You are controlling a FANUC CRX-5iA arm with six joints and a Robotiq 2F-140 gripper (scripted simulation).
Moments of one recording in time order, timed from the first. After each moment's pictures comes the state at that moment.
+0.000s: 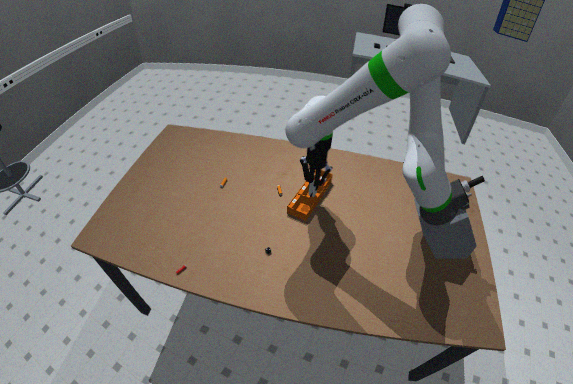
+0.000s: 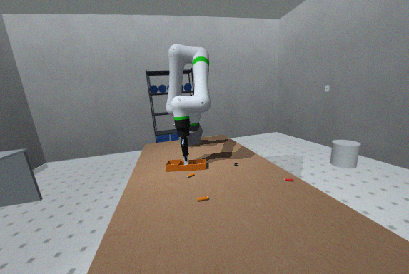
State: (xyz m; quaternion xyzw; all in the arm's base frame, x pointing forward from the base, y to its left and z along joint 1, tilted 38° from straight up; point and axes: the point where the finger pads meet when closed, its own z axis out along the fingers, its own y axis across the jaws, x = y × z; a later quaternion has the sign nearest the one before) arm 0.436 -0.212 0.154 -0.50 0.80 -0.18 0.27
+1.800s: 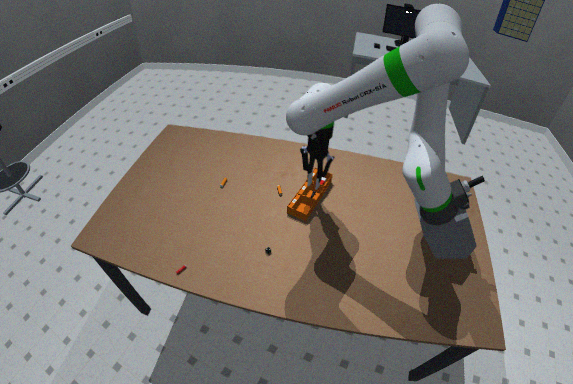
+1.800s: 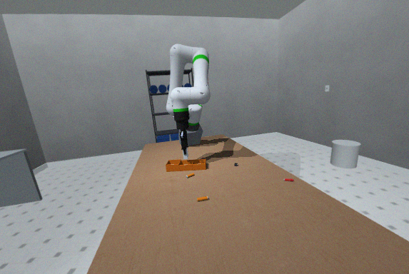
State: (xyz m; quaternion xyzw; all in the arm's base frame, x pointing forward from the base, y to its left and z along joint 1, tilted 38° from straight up) arm 0.407 -0.211 0.192 -0.50 0.80 -0.18 0.27
